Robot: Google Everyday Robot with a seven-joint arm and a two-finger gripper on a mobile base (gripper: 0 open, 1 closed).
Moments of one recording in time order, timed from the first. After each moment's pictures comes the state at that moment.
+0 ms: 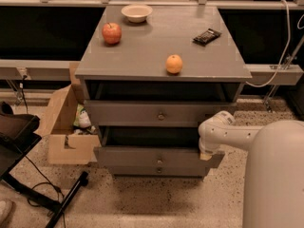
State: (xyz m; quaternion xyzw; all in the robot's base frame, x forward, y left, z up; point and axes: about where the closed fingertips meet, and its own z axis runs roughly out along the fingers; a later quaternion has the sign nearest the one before) arm 0.639 -0.240 0.420 -0.61 0.78 -0.09 0.08
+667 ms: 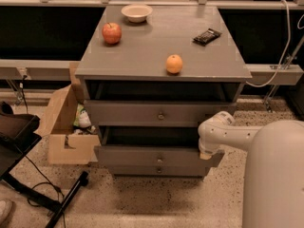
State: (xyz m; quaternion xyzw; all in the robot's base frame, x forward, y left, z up) arm 0.637 -0.240 0.416 -0.61 0.78 -0.09 0.08
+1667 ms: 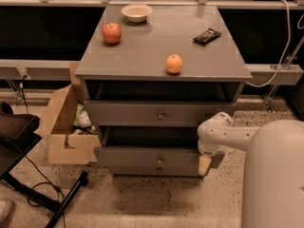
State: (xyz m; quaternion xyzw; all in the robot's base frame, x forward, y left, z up) arm 0.635 -0.240 0.414 -0.61 0.78 -0.09 0.07
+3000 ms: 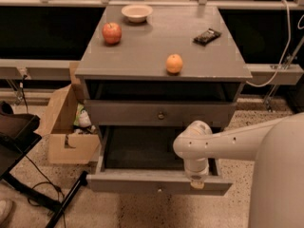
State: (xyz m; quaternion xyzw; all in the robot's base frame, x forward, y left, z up) arm 0.470 -0.180 0.457 -0.63 0.77 -0.04 -0.10
